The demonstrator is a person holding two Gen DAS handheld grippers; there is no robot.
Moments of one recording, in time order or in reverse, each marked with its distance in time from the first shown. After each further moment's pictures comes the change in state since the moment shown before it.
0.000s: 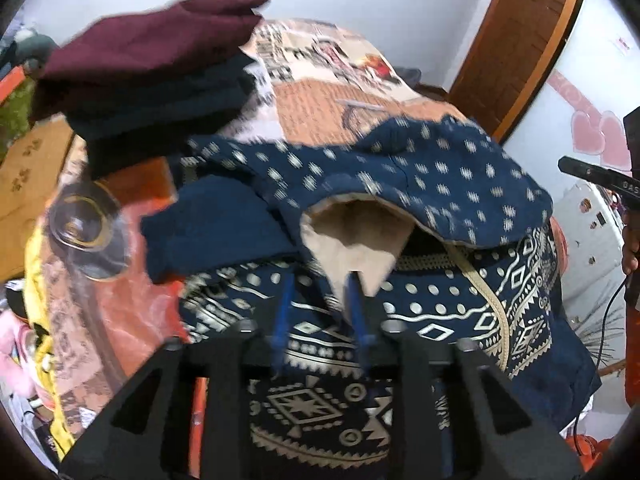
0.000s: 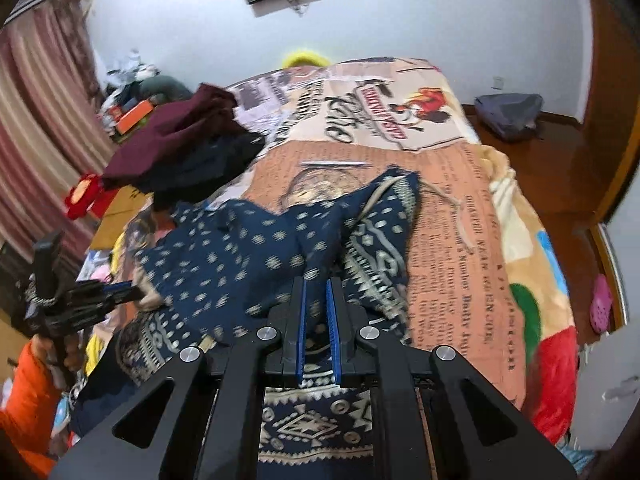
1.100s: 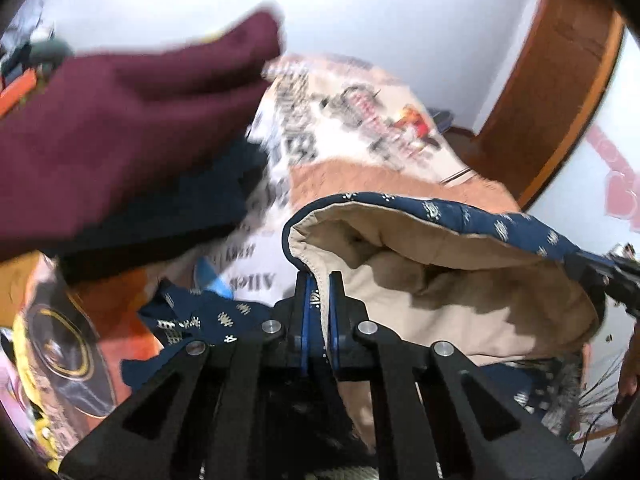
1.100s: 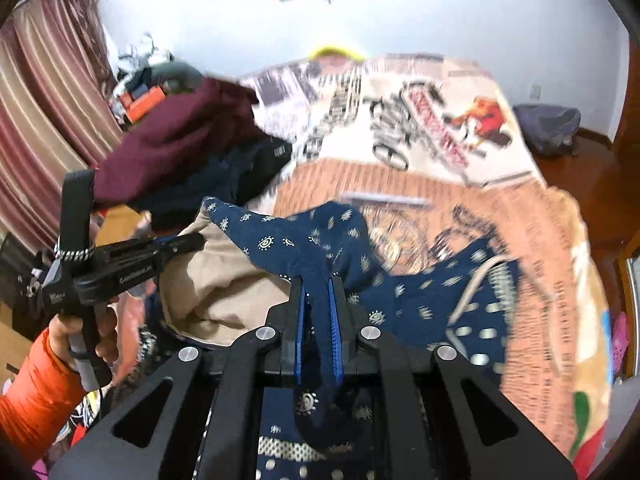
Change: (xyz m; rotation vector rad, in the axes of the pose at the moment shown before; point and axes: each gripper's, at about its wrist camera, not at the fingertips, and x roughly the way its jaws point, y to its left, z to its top) left arm 0.071 0.004 0.132 -0.065 -0.105 0.045; right arm 0.068 0.045 0.069 -0.080 0.013 0.079
